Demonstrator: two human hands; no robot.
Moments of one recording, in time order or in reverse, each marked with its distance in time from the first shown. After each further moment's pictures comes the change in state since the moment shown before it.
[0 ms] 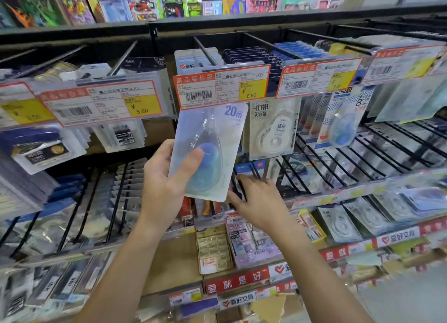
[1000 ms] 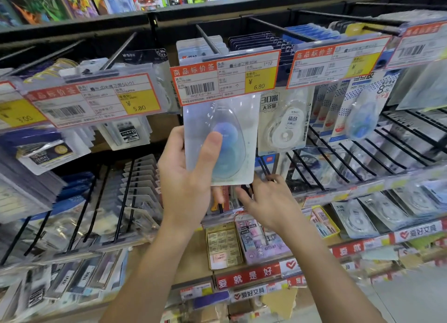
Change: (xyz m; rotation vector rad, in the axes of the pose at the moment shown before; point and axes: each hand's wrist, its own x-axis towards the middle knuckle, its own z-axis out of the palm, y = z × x) left_hand -0.004 0.020 0.031 0.005 0.094 0.093; right_hand 0.003 0.007 0.014 0.016 -0.002 -0.044
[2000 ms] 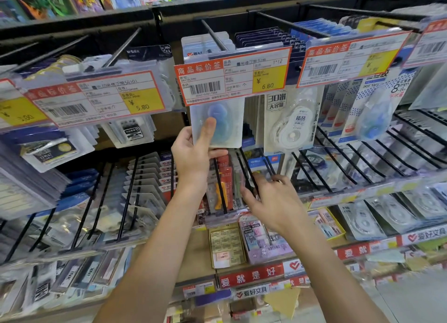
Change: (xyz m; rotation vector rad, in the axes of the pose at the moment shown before) left_hand 0.051 -0.079 0.007 -0.191 0.202 -0.343; right_hand -0.003 -0.003 -0.007 0.016 -0.003 0.015
